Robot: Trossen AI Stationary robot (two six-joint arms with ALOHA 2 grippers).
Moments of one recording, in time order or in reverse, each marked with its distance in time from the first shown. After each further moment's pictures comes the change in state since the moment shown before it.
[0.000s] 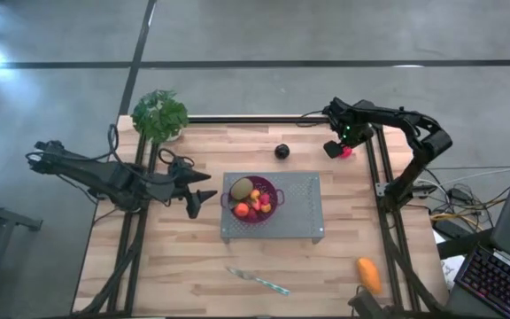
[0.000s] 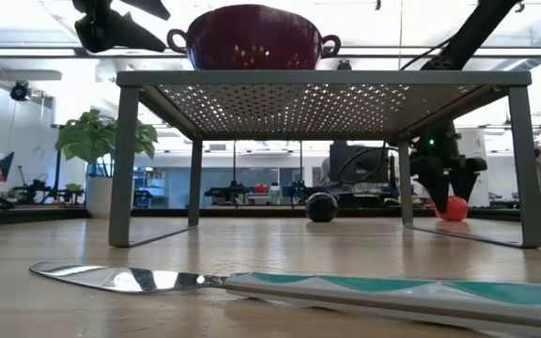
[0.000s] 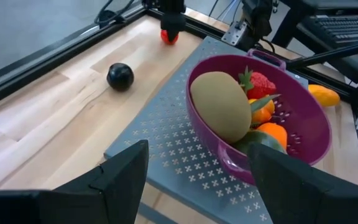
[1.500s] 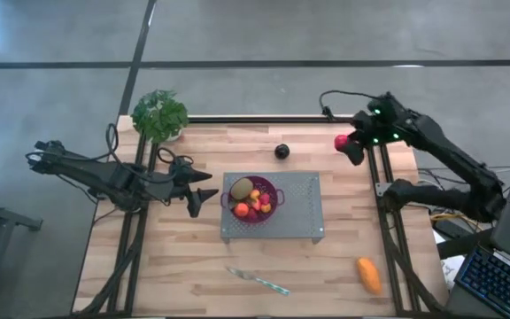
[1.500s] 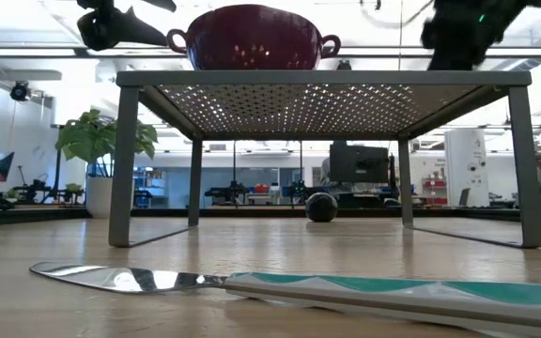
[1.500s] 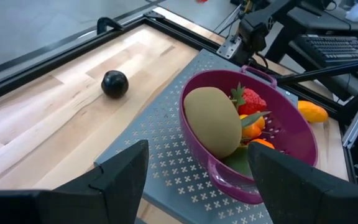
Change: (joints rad) left arm 0.001 0.001 0.000 0.050 -0.007 -0.031; right arm 0.154 -0.760 0.003 -0.041 -0.384 -0.122
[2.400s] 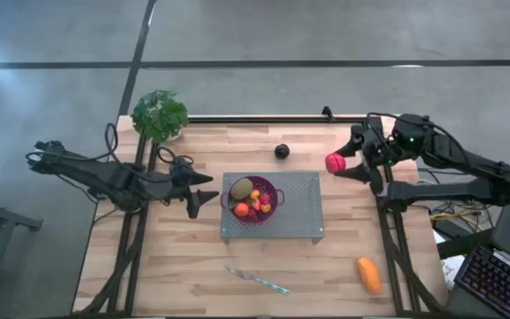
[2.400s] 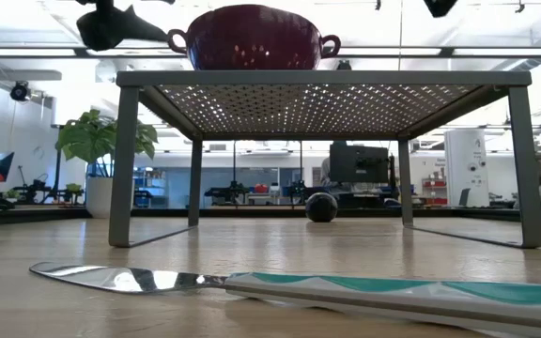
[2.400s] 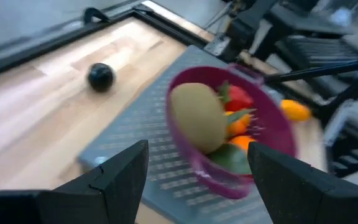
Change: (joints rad) left arm 0.001 -0.004 0.000 0.011 0.050 -0.034; right arm 0.565 -0.188 0.001 0.461 -0.067 0.144
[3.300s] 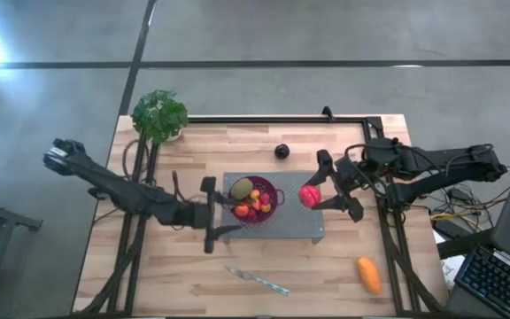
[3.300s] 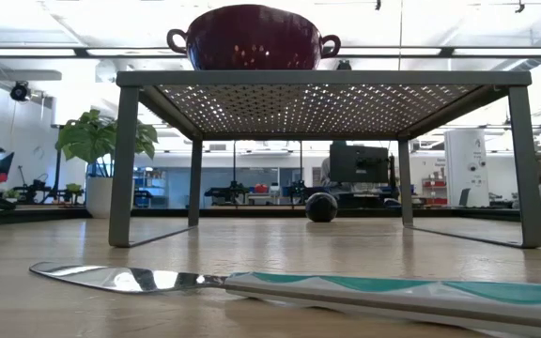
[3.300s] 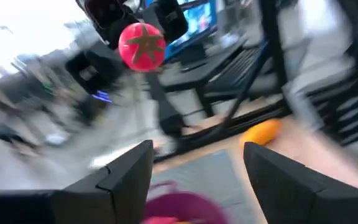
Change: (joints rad) left arm -0.148 0.304 0.000 0.765 0.043 0.985; right arm 0.339 0.258 -0.001 0.374 0.087 -0.013
